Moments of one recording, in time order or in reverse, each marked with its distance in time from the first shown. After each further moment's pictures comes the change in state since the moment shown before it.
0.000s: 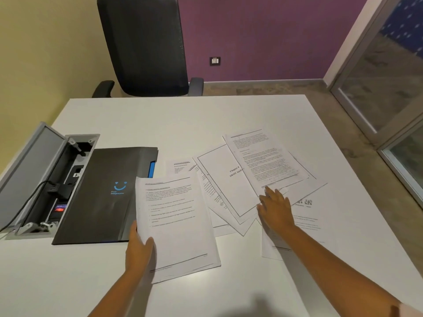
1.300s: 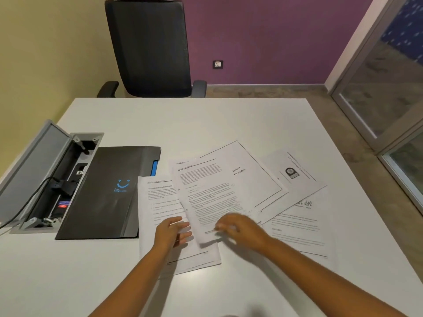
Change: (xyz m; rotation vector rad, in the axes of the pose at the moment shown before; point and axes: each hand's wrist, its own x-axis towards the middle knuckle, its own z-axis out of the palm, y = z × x) left_hand -0.024 0.061 0.028 -0.474 -0.337 -0.311; right_hand -0.056 -0.079 -0.016 0.632 -0.295 -0.485
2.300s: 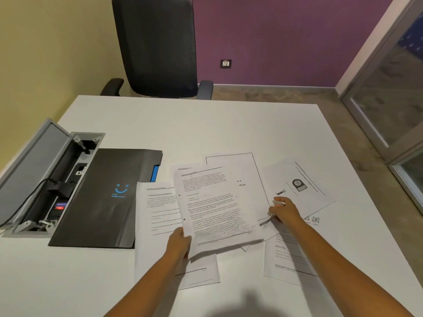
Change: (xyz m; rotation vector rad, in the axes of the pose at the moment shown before) left_hand 0.031 -0.008 0.028 0.319 -0.013 -0.006; right_hand 0.038 0.099 -0.092 0.478 0.535 0.703
